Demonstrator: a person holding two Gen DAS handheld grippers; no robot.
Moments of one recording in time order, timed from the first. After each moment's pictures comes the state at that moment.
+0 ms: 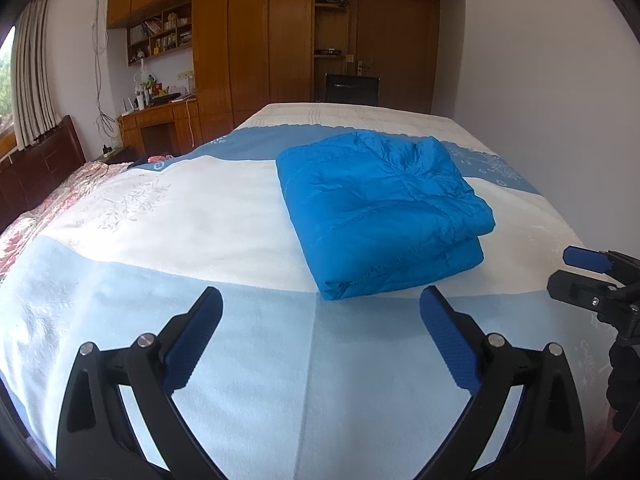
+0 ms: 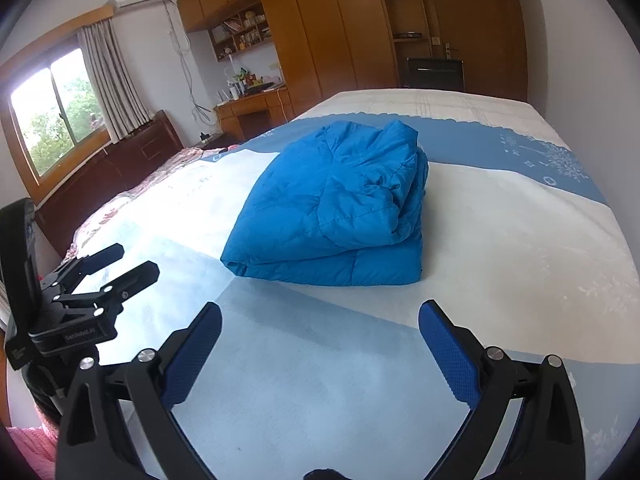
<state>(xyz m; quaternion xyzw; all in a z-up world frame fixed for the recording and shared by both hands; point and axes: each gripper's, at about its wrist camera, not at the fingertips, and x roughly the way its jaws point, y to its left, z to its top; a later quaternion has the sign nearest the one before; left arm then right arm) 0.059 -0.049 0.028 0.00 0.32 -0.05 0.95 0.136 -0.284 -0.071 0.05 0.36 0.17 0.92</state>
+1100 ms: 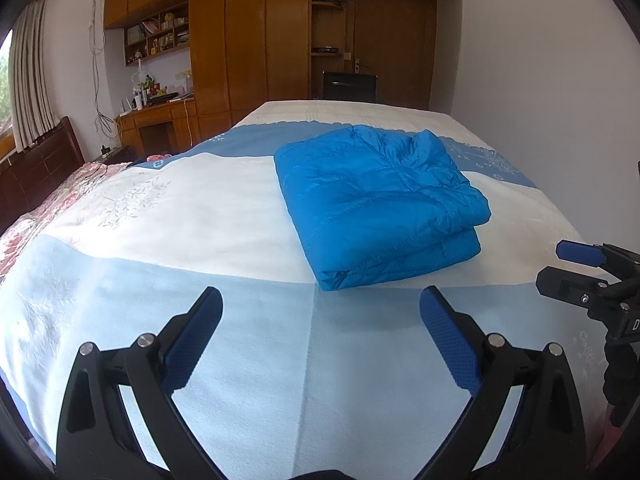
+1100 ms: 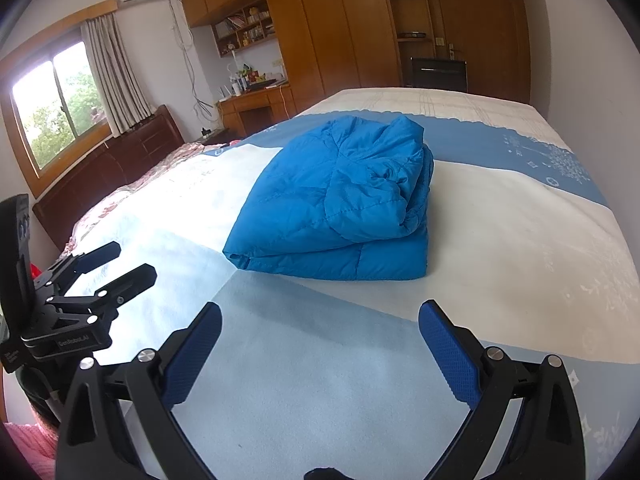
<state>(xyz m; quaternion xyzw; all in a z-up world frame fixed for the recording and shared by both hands) 0.052 -0.050 0.024 0.01 0.32 -0.05 0.95 0.135 -0.278 -0.074 0.04 0.36 0.17 0.92</state>
